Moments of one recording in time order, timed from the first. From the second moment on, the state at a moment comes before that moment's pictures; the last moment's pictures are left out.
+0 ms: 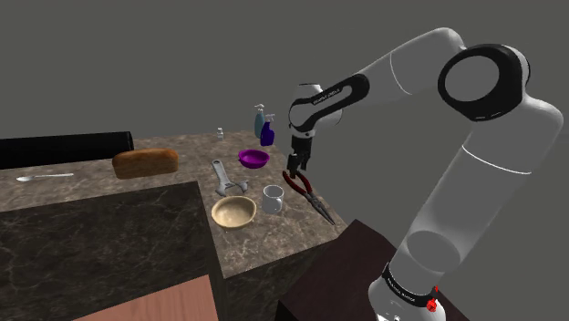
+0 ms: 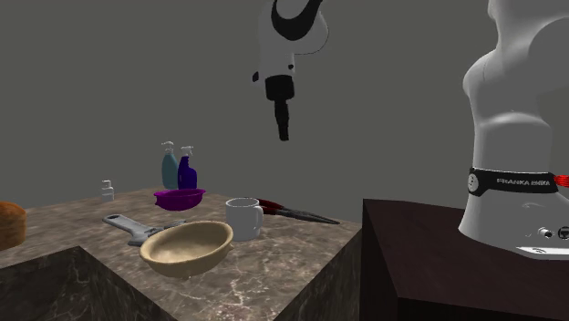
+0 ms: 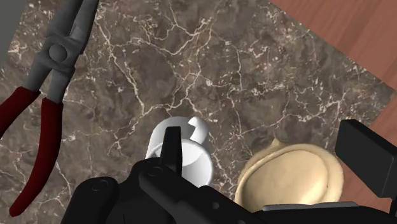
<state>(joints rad) -0.02 -0.03 -0.13 -2.30 0.02 2.16 -0.36</state>
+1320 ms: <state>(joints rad) -0.10 0.68 -0.12 -1.77 0.09 2.35 -0.50</state>
